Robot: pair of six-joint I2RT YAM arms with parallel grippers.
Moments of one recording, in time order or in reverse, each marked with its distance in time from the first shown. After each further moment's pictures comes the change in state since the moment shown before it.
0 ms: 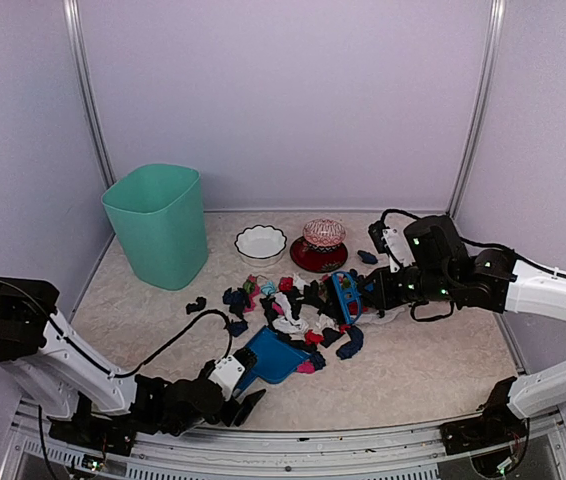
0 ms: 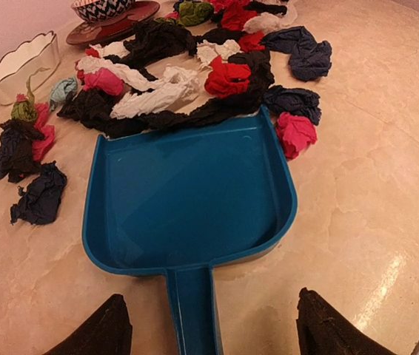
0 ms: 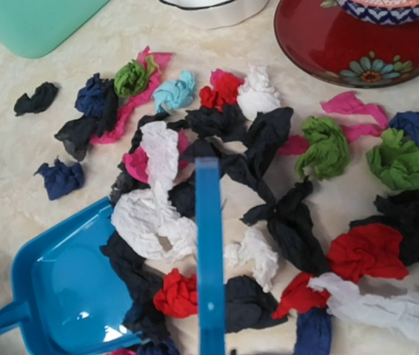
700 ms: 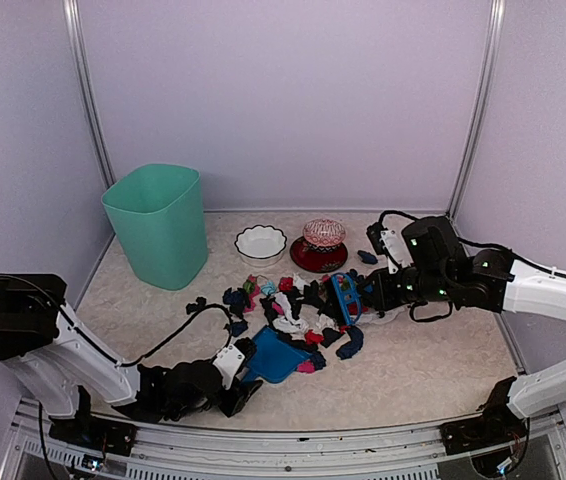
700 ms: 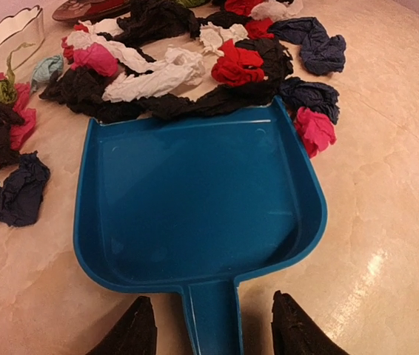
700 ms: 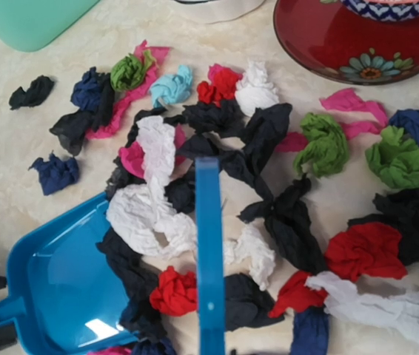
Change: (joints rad) left arm 0.124 0.037 -0.004 0.055 0.169 0.001; right arm 0.000 0.012 0.000 0.000 0.000 -0.015
